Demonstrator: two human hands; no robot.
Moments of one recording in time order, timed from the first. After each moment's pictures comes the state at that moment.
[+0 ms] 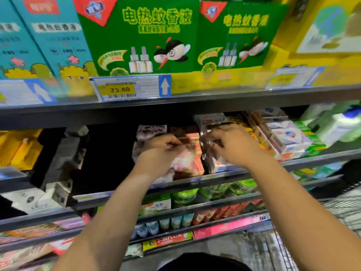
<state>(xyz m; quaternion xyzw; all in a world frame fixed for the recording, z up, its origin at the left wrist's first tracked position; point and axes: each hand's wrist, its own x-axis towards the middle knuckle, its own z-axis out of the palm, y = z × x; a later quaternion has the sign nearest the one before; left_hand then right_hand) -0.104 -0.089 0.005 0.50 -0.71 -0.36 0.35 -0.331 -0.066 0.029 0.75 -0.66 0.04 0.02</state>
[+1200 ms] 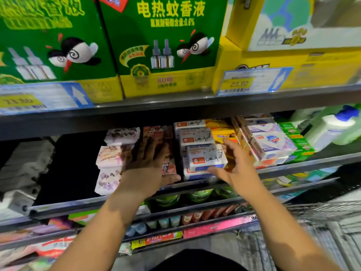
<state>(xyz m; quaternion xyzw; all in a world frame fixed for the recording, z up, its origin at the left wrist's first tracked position) -0.159 -0.085 -0.029 0.55 -0.84 -0.04 -0.04 -0.420 -0.023 -0.046 0.60 -0.62 0.41 -0.29</state>
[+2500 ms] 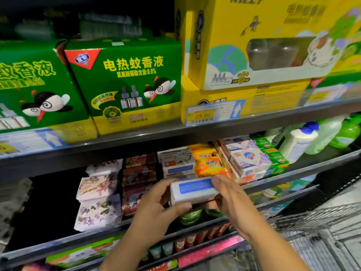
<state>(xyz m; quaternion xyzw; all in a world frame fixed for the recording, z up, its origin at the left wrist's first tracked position) -0.202 -0.028 0.001 0.38 -0.68 -0.51 0.37 -0.401 0.020 0.003 0.38 -0.53 0.54 -0.54</state>
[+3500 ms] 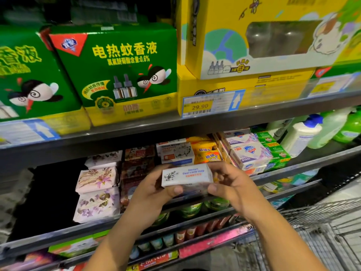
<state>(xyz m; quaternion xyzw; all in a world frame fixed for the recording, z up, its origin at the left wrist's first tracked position) -0.205 -0.041 0.008 0.34 -0.59 -0.62 0.38 -0.414 0.018 0.021 0.47 -0.48 0.53 -0.52</state>
